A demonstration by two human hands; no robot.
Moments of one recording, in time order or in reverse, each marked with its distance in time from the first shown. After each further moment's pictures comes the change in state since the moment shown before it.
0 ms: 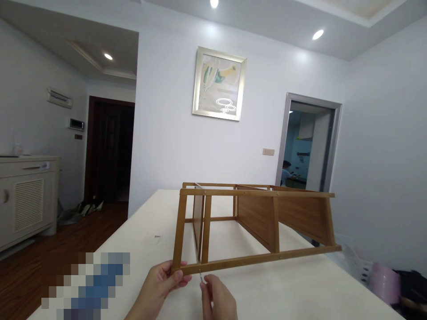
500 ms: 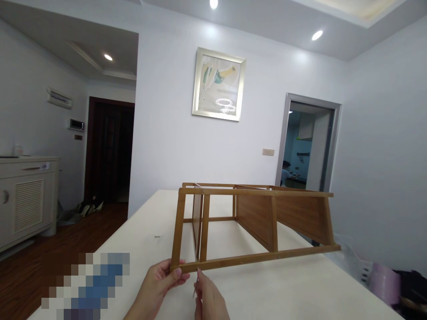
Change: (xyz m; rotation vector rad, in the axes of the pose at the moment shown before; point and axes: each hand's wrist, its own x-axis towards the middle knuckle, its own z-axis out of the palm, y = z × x) left_hand 0.006 -0.002 -0.004 -0.008 0.015 -0.004; right_hand -0.009 0.006 0.010 -0.010 -0.164 -0.173
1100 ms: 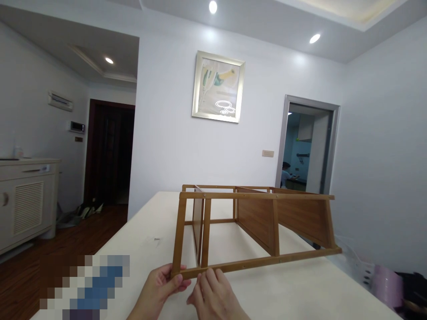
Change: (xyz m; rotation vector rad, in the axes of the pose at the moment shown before) left_hand -0.003 0.000 0.000 0.049 -0.025 -0.001; right_hand 0.073 -0.022 -0.063 -0.452 -0.192 -0.678
